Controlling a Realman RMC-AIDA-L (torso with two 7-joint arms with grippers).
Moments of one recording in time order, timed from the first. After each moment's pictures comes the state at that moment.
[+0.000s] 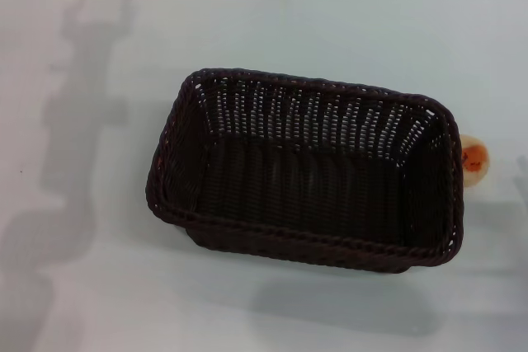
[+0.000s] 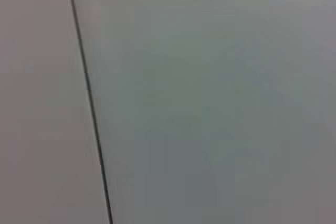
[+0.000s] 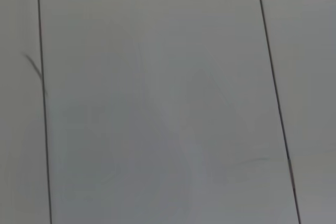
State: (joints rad) left arm -0.26 -2.06 -1.41 -1.17 2.38 0.62 0.68; right arm 0.17 2.08 -0.04 0.19 -1.49 -1.60 0.18
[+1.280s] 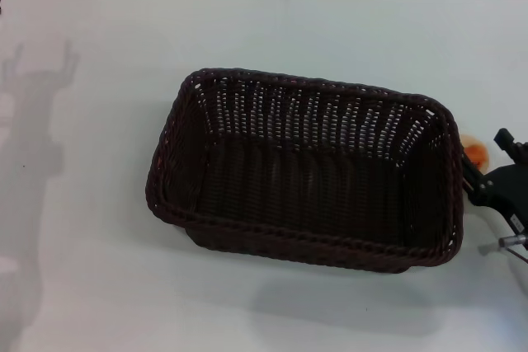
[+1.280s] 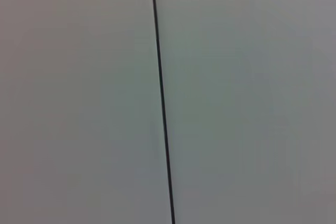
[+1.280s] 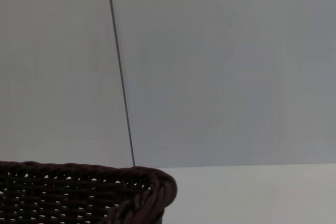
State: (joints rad) left arm -0.32 -2.06 -1.38 -0.55 2.53 1.00 0.19; right arm 0.32 2.08 -0.17 0.23 -1.49 -1.28 0.18
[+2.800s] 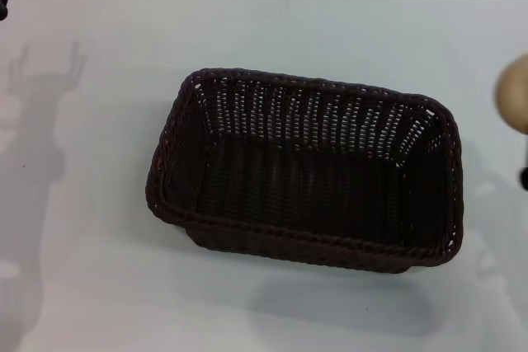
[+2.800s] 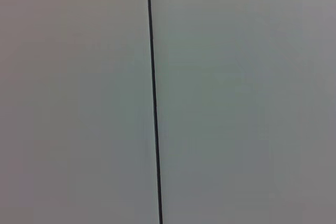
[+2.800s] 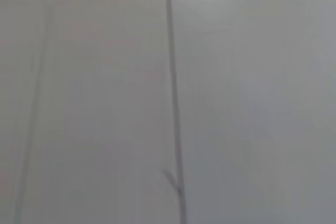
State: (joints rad) left arm -0.30 -2.07 -1.35 -0.55 2.54 1.02 0.15; right arm 0.24 2.09 -0.13 0.33 -1.64 -1.91 -0.02
